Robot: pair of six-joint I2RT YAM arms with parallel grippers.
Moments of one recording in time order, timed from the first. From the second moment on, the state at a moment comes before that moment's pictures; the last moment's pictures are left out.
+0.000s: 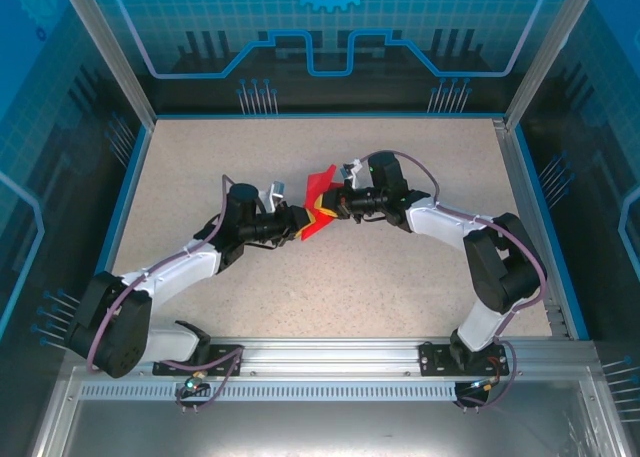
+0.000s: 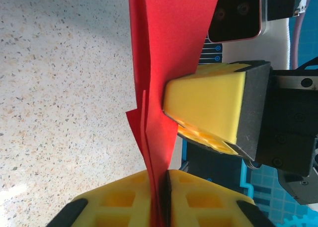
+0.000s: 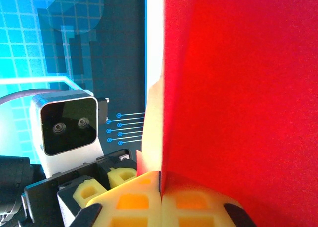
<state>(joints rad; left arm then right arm) -0.42 1.31 0.65 0.19 0.62 -1.14 0.49 1.70 1.03 0.13 -0.82 1.06</state>
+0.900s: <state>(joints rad) -0.61 1.44 1.26 -0.81 -0.15 -0.40 0.33 1.58 1.04 -0.27 -0.68 0.76</state>
